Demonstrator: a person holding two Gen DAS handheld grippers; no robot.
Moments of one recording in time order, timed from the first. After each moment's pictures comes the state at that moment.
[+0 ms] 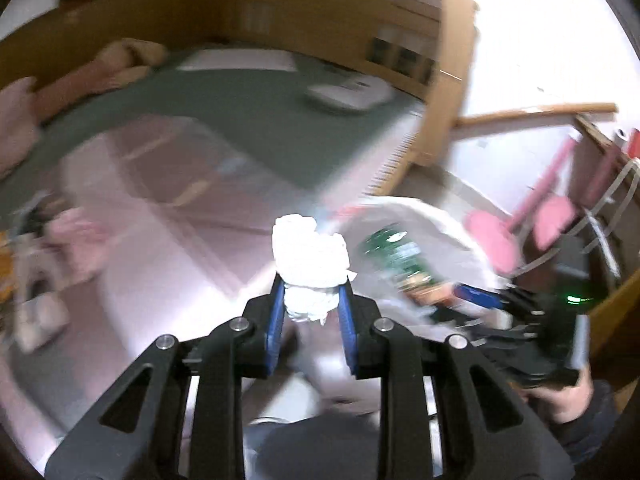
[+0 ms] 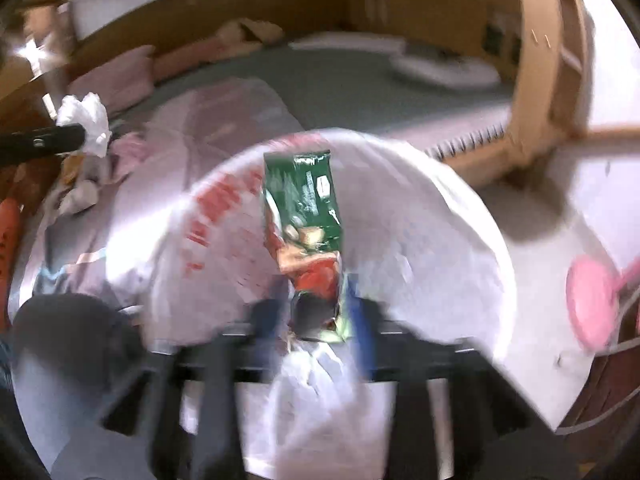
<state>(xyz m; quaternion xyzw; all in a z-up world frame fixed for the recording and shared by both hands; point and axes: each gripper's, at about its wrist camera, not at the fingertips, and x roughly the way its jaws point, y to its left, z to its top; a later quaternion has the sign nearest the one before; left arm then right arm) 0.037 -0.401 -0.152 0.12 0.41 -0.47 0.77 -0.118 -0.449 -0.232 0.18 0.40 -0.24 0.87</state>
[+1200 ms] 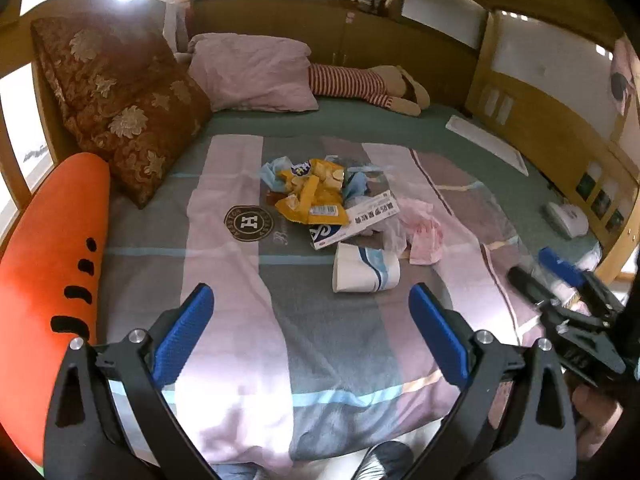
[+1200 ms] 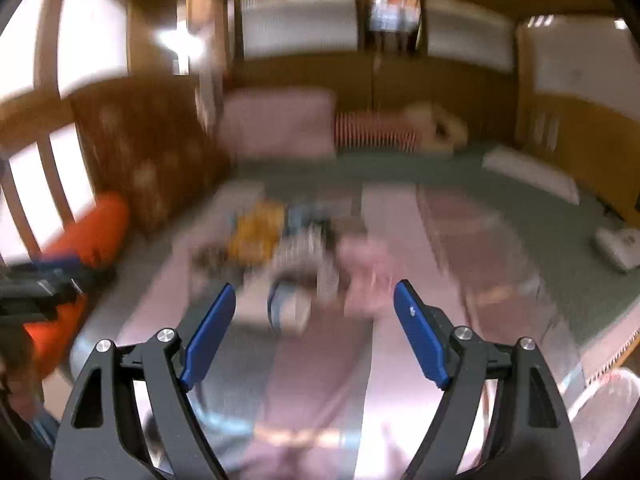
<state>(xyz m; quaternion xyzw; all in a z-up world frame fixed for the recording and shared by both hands) 0.141 -0.049 -0.148 -0.01 0.37 -0.10 0.92 0.136 -0.204 -0.163 0.06 0.29 0.02 0.95</state>
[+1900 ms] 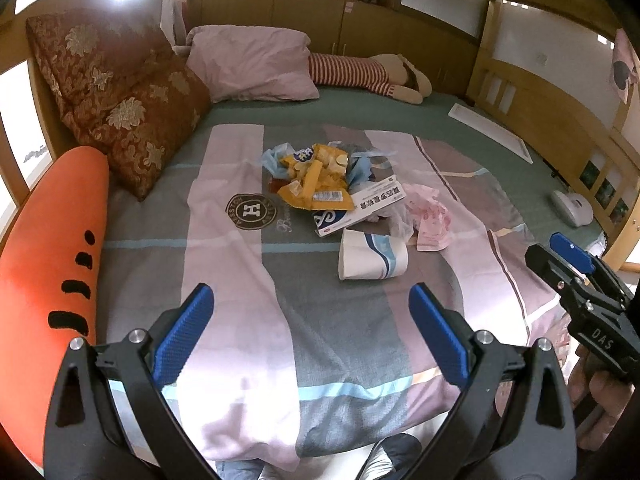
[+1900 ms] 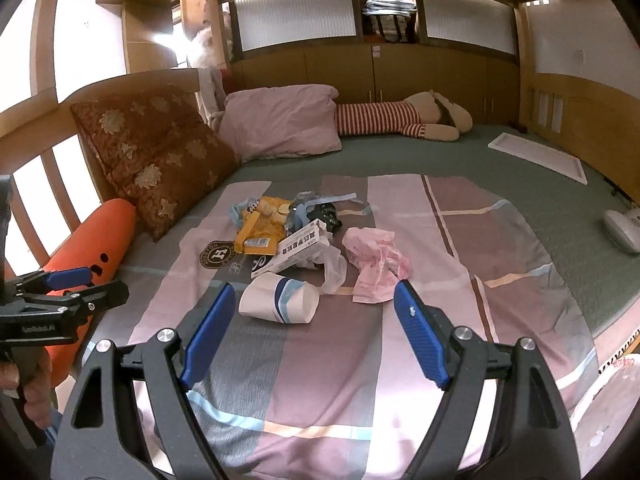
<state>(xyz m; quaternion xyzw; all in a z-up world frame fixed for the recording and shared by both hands) 0.144 -0.052 -0.163 -0.01 0.38 -0.10 0.92 0.136 -0.206 -0.164 0.06 0.28 0.02 0.96</state>
